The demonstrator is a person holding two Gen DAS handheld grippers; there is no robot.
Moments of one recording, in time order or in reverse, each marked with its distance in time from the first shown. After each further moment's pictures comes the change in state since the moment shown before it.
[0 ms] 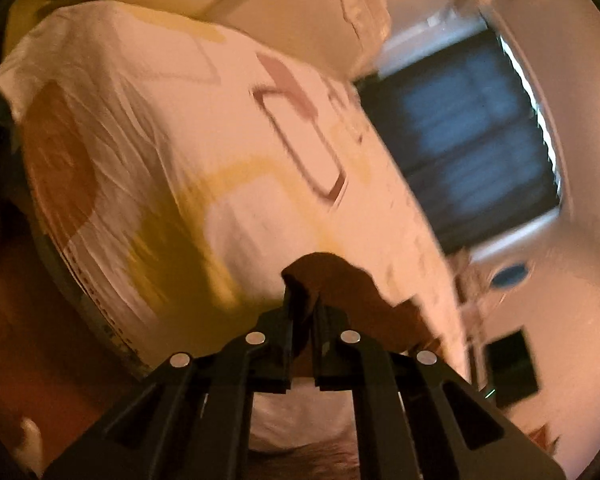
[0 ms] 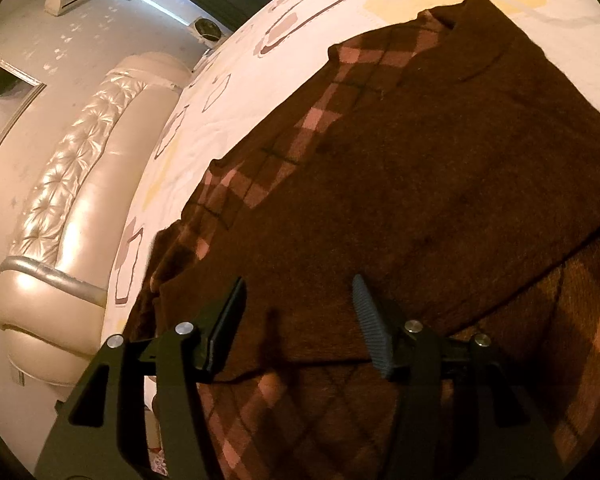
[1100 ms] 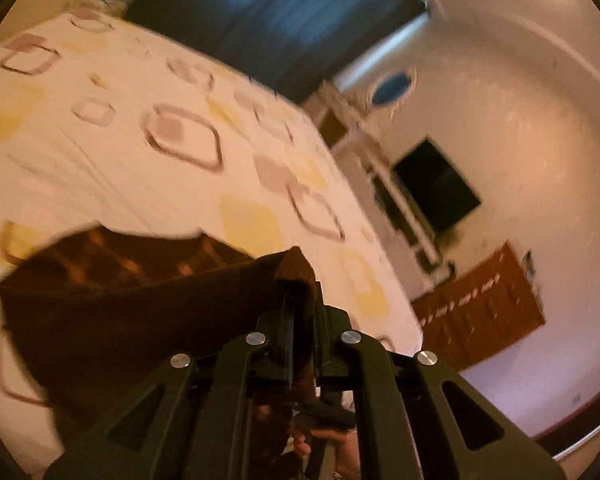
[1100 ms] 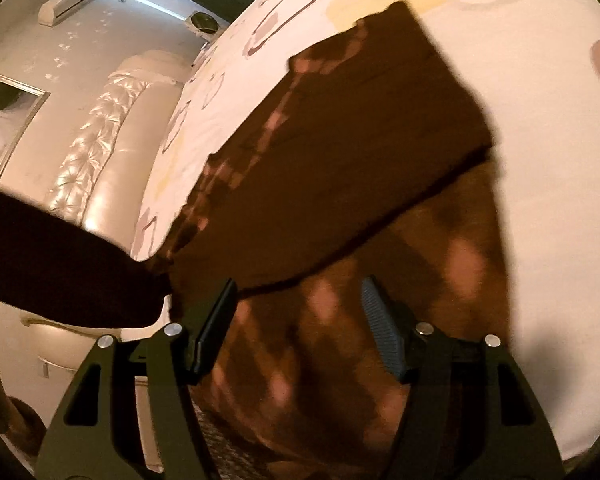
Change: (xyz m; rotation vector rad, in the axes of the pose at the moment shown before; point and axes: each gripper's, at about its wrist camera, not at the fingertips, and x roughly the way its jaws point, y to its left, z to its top) left arm 0.237 -0.493 -0.227 0.570 0.540 -0.334; right arm -0.075 -0.050 -0.011 0.048 0.068 0.039
